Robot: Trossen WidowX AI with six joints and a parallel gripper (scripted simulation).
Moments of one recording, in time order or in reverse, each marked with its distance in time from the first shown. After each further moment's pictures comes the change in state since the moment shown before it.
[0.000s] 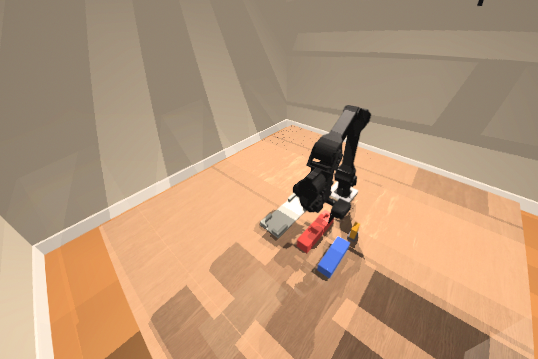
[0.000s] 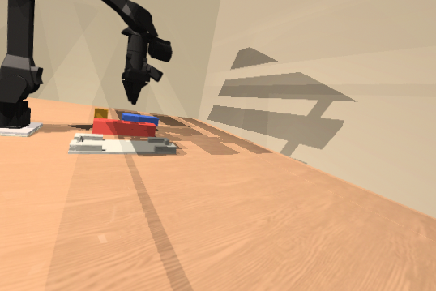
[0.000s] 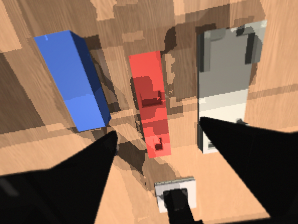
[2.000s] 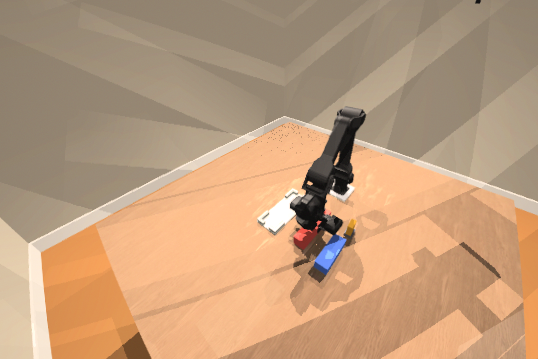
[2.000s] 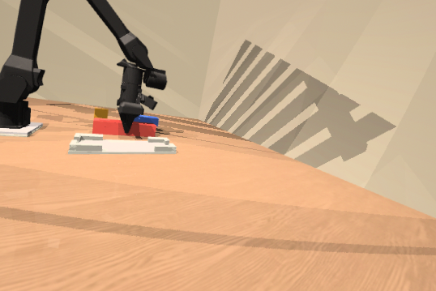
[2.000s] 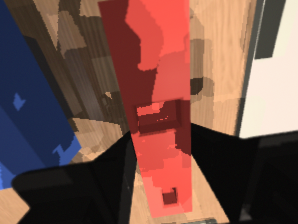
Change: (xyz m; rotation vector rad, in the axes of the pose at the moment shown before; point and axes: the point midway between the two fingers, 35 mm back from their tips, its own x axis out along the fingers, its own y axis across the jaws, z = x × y) arm 0.095 0.000 -0.009 -0.001 0.028 0.000
